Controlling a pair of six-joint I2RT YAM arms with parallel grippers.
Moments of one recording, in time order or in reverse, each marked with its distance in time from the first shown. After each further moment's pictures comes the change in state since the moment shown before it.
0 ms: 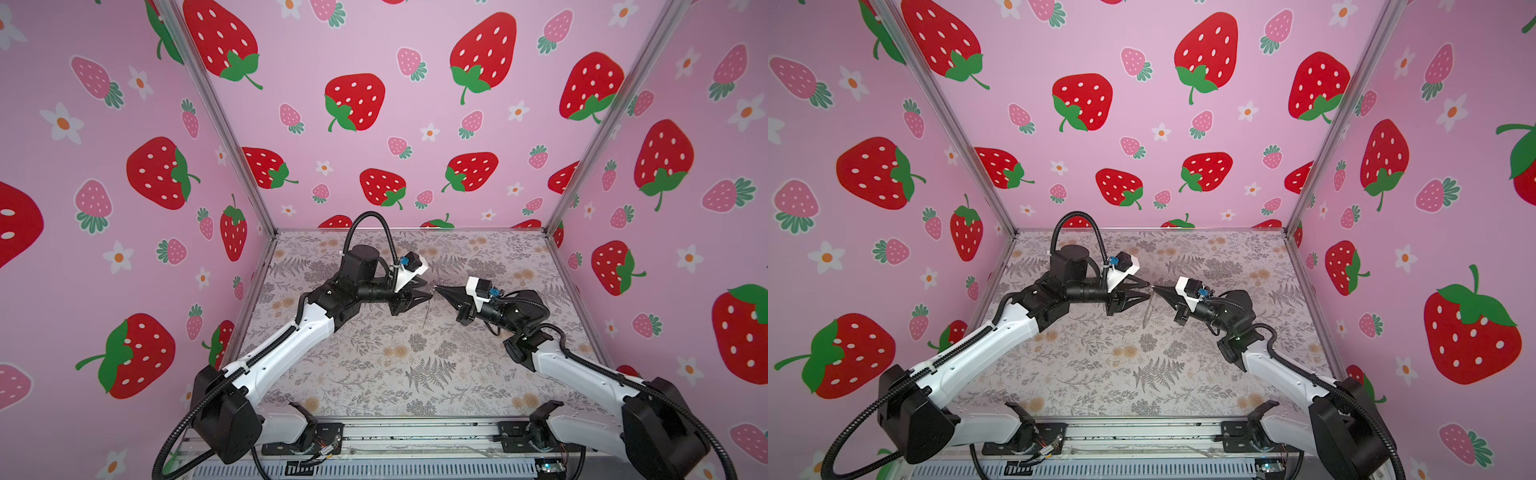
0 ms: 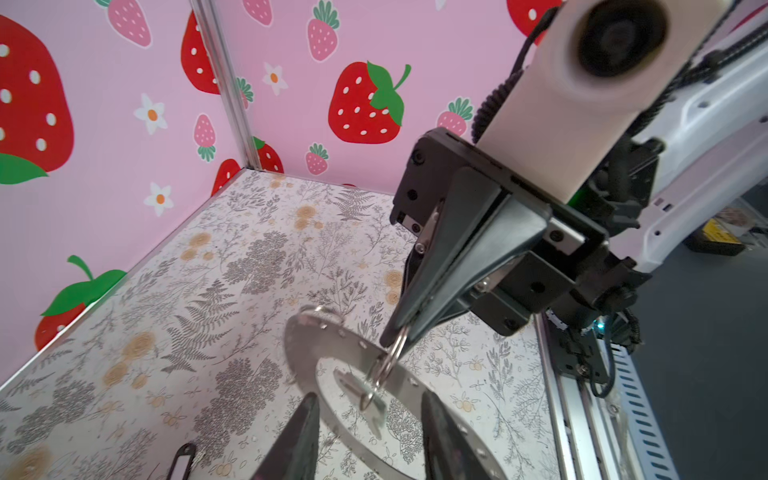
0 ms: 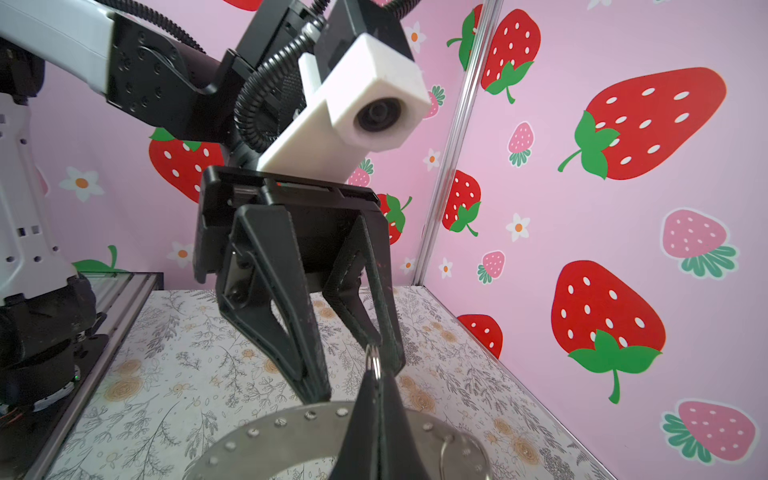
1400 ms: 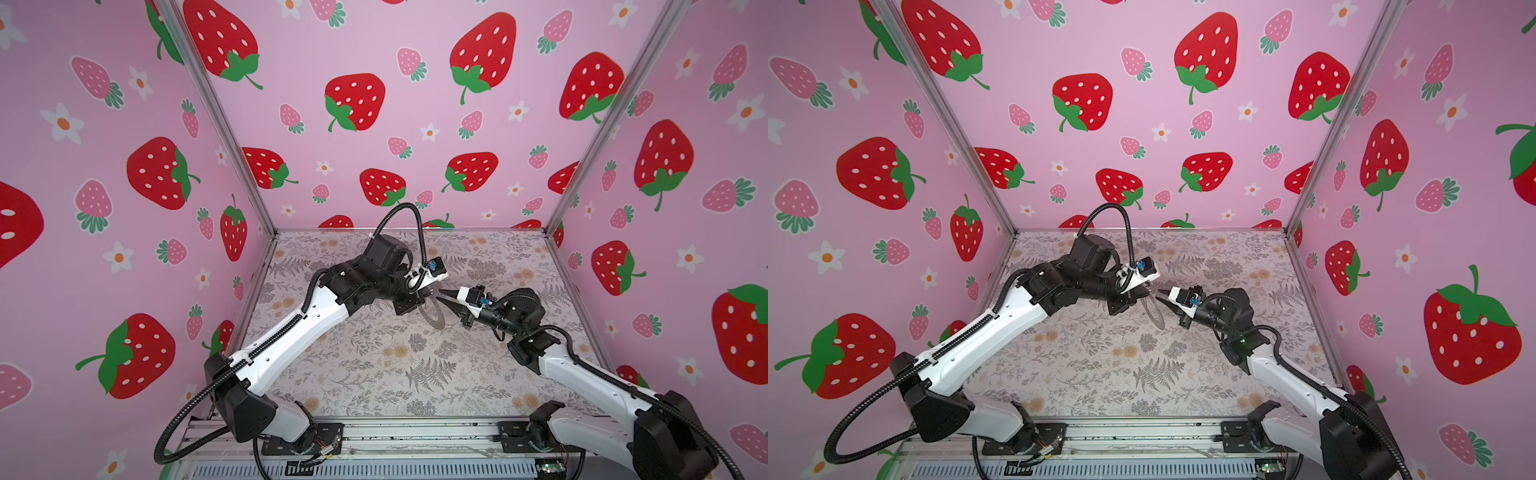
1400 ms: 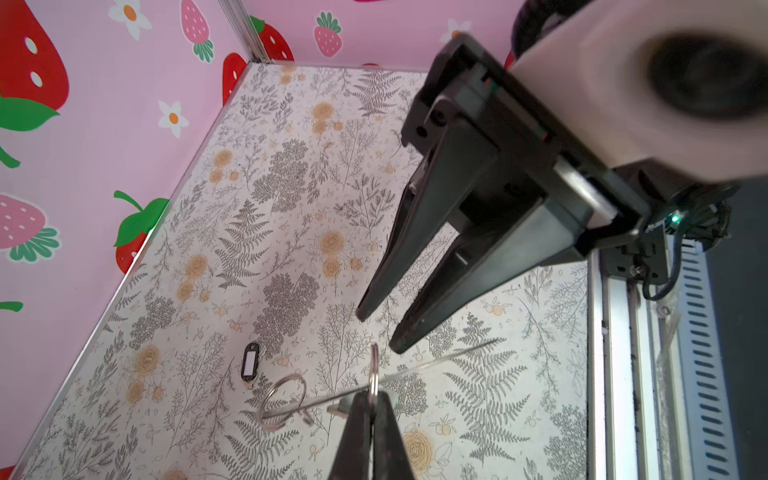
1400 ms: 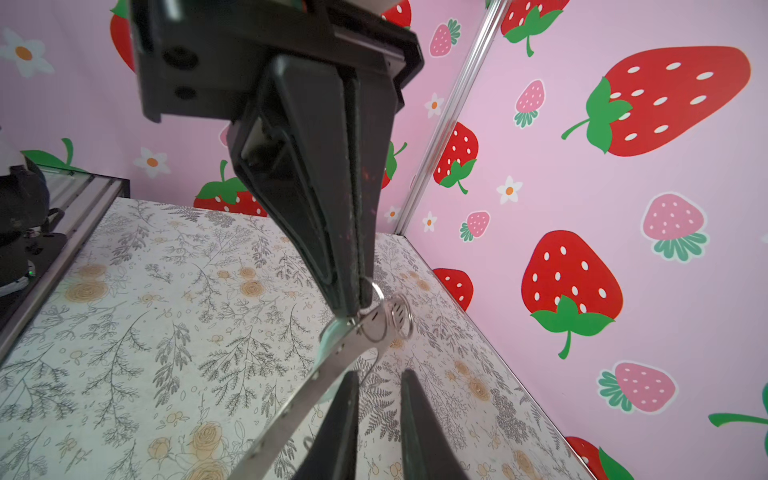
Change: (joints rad) left arm -0.153 0.129 0.391 -0.589 -0.400 0.217; right arm -0.001 -0.069 0.006 -0.277 0.029 -0.286
